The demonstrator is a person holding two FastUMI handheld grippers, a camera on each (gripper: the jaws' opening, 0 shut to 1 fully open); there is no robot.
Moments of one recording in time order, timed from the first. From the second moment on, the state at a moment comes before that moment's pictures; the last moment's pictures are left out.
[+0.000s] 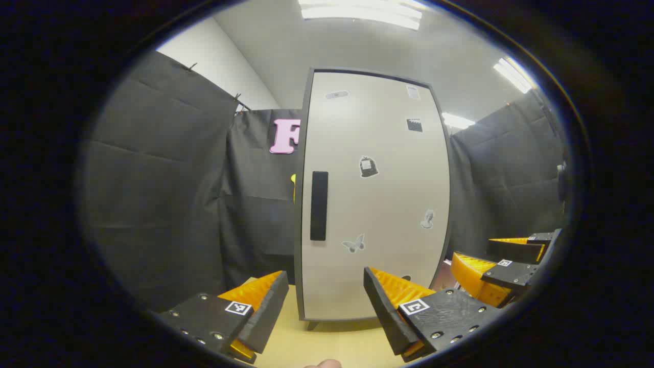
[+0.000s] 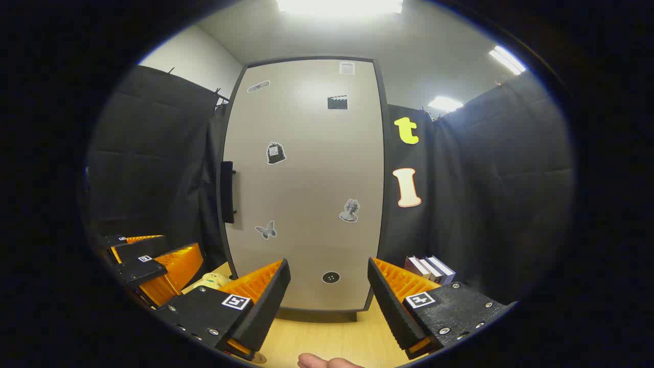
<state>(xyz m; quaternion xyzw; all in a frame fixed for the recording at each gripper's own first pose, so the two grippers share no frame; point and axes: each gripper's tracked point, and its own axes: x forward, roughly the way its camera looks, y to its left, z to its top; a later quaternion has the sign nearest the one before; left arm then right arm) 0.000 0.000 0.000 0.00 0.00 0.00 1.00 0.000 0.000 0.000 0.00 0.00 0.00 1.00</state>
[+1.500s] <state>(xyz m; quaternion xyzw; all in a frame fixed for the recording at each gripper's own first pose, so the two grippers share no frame) 0.014 -0.014 0.015 0.01 -0.02 -0.04 1.00 0.023 -0.003 0.000 0.00 0.01 -0.01 1.00</state>
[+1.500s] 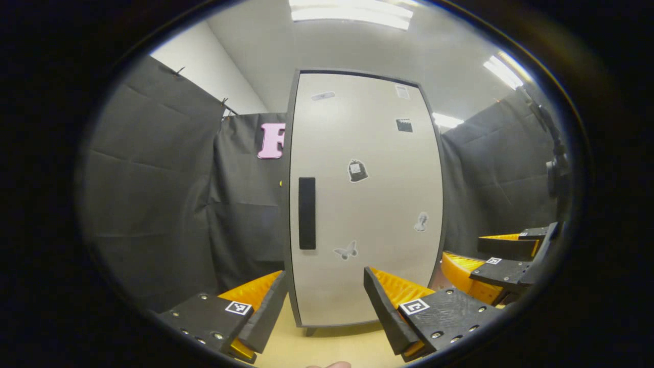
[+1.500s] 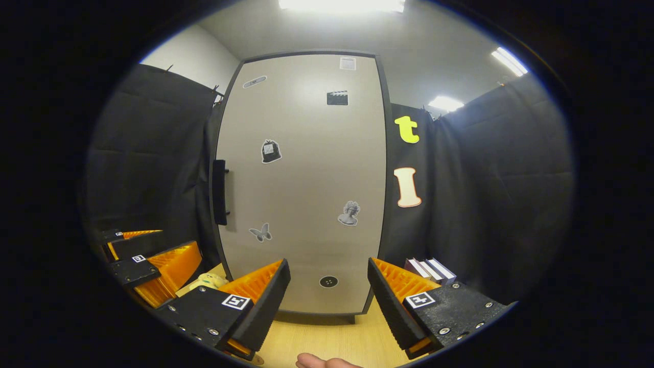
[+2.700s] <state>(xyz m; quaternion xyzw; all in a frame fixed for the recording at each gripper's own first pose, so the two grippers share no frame) -0.091 0.054 0.007 0.03 -0.04 0.04 1.00 0.104 0.108 0.048 -0.03 -0.04 0.11 0.99</state>
